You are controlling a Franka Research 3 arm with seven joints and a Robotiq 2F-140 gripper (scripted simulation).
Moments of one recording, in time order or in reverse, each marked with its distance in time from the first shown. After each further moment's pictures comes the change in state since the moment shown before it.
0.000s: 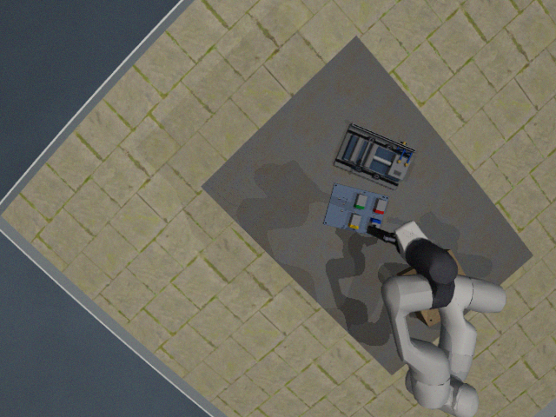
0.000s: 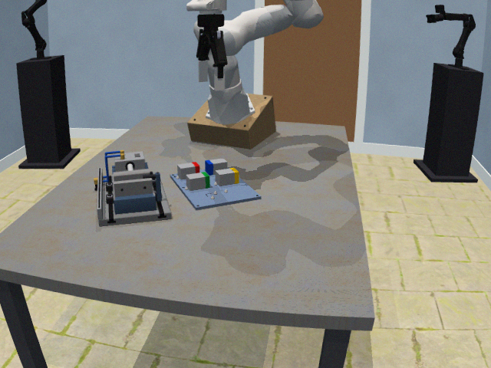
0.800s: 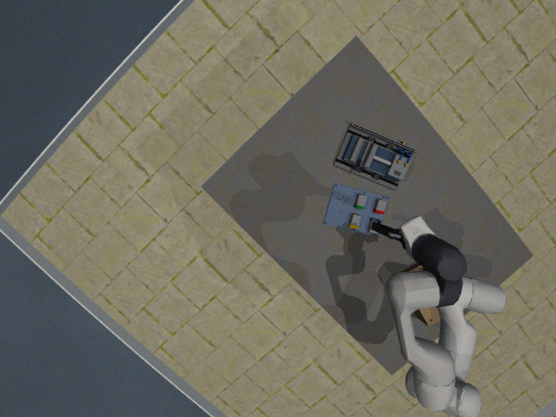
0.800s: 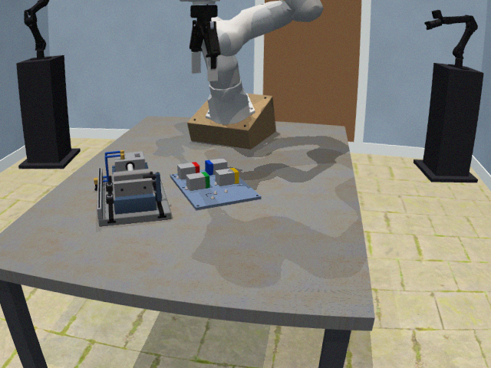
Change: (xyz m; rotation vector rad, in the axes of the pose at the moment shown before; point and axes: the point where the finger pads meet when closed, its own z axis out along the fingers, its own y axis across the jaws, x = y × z) arm 0.020 0.000 -0.028 -0.005 0.001 -0.014
